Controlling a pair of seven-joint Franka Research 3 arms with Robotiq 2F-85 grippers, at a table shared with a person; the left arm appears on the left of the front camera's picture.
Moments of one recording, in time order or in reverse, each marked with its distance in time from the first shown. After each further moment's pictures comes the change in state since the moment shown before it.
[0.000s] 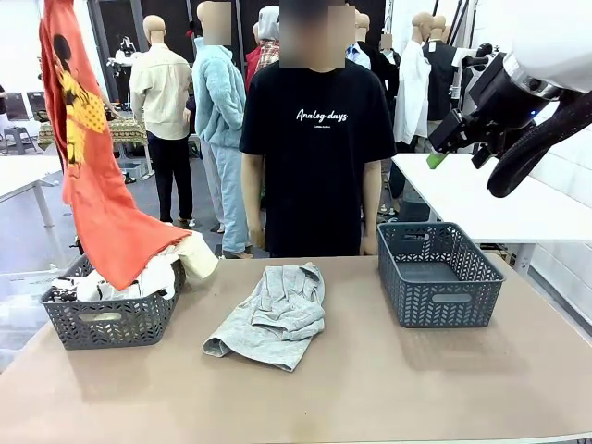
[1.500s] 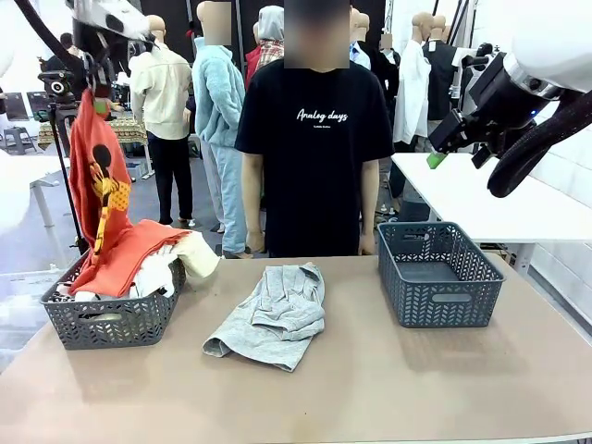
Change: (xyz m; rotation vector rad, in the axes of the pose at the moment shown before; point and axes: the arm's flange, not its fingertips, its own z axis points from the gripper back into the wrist) left arm 0.047 -0.105 -0.155 -0.429 0.436 0.032; right arm 0.000 0.000 0.000 0.000 0.000 0.000
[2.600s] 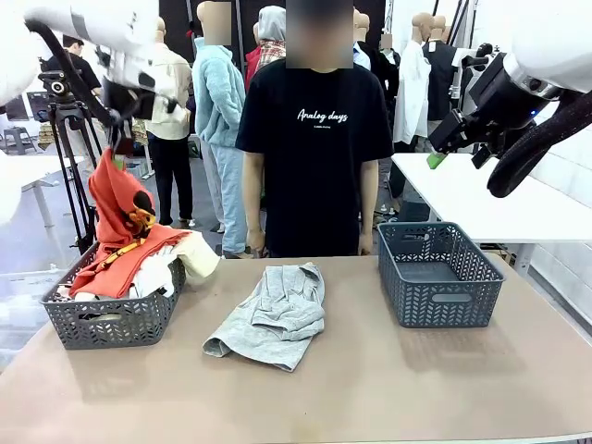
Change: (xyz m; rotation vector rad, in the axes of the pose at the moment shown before) left arm 0.034 -0.049 -0.090 -0.292 0.165 0.026; right arm 0.000 0.000 0.000 0.000 0.000 0.000
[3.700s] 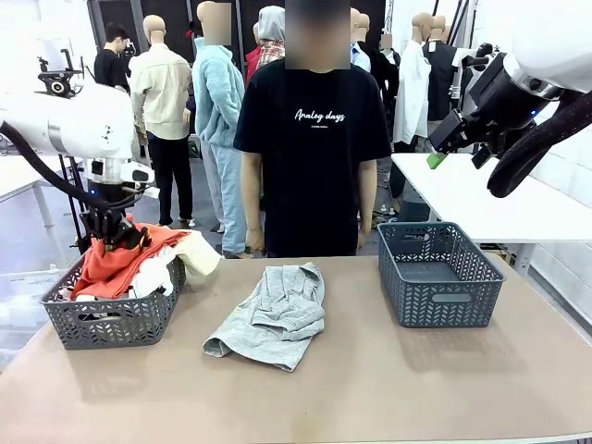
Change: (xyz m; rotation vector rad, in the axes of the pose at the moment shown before) left arm -0.012 -0.011 -0.192 -0.144 -0.031 0.552; right arm 0.000 0.000 0.000 0.000 0.000 0.000
